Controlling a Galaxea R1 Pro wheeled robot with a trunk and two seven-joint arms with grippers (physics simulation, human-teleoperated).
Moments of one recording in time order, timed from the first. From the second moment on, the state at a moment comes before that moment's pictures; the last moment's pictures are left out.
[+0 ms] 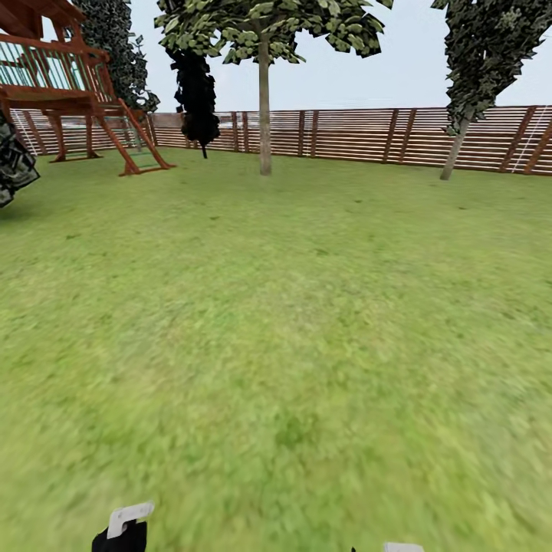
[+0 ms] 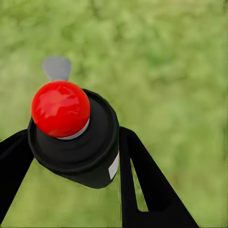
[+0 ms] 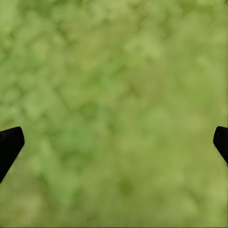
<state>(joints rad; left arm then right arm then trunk) -0.40 0.14 -0.02 -0.14 0.23 -0.37 -0.01 -0.36 0.00 -0.35 -0.03 0.23 -0.48 0.13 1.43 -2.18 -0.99</state>
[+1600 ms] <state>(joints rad) -0.40 0.14 -0.02 -0.14 0.23 -0.37 -0.01 -0.36 -0.01 -0.35 -0.03 0.23 -0.48 0.13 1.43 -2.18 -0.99</state>
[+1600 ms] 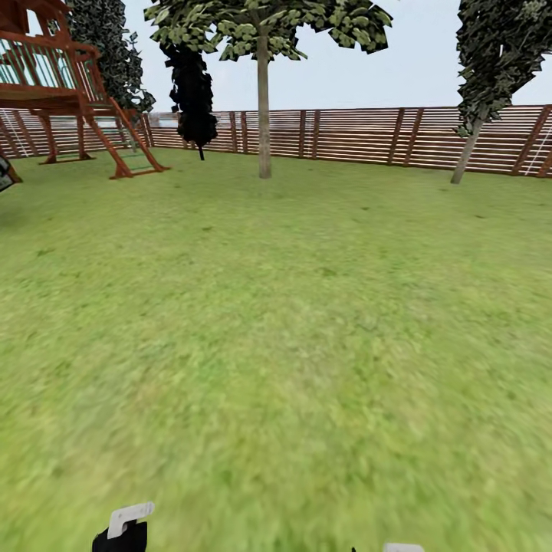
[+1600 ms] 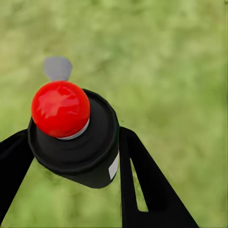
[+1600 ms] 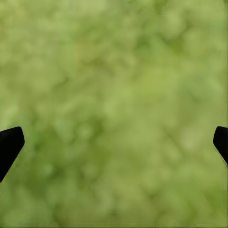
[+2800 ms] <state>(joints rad) -0.40 0.14 -0.02 -0.14 0.23 -0.37 -0.01 -0.36 0.00 -0.35 -0.03 0.23 -0.48 0.13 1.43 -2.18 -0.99</state>
